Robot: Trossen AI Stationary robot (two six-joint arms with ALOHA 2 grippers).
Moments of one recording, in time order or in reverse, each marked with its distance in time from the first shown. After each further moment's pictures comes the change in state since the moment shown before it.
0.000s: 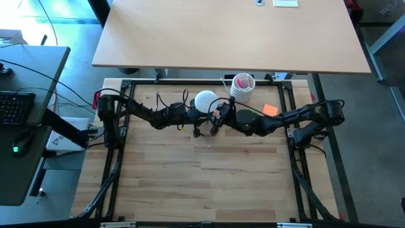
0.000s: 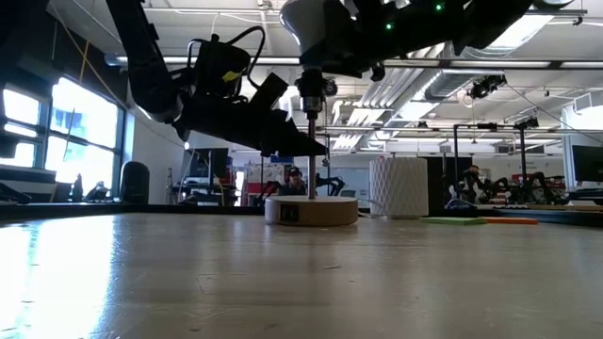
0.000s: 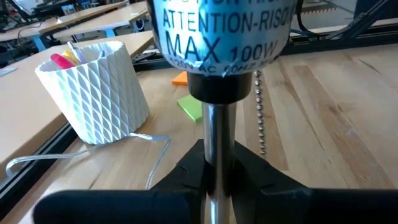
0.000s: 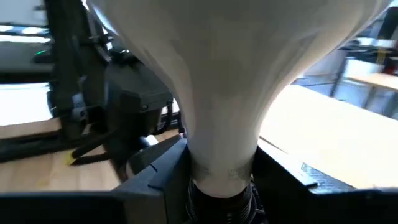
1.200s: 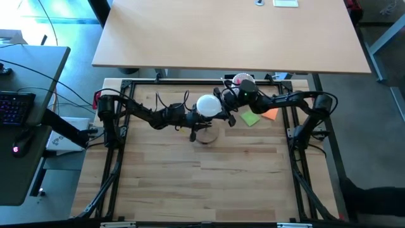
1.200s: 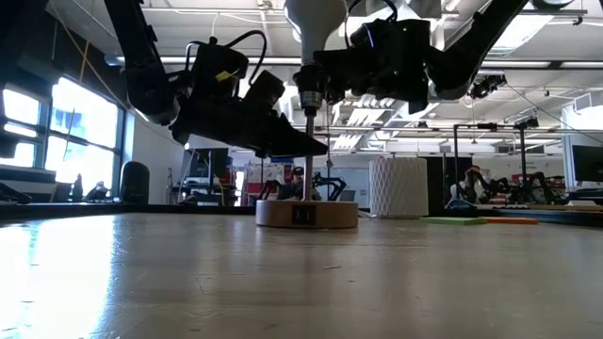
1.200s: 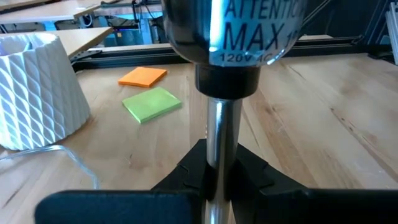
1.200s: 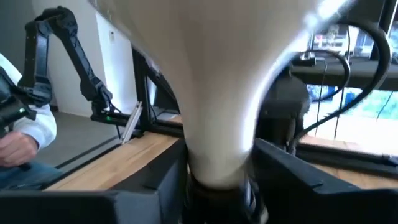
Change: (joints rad) left arm -0.004 0.000 -0.024 -0.006 0.219 -0.074; right arm -0.452 0.137 0.002 0.241 -1.402 0.073
